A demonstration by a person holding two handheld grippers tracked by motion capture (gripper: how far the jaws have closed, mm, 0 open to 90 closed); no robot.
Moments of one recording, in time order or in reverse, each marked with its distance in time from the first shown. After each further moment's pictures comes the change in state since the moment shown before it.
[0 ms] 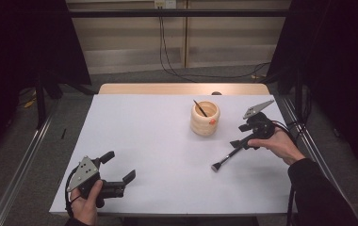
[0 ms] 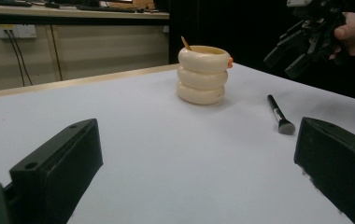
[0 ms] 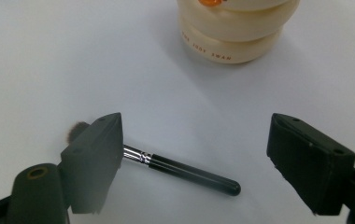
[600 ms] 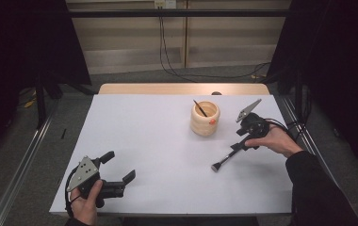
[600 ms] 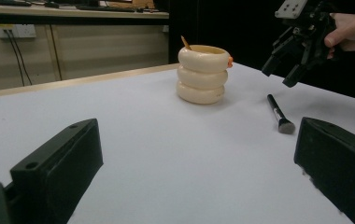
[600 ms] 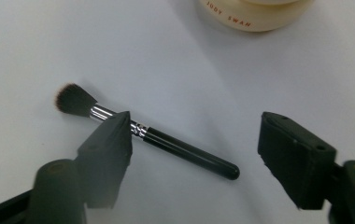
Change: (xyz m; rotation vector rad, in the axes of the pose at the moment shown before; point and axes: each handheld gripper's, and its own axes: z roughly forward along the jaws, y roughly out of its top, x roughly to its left) left arm 0.000 0.000 0.001 -0.001 -0.008 -0.004; right arm -0.003 0.010 0.015 0.186 0.036 -0.079
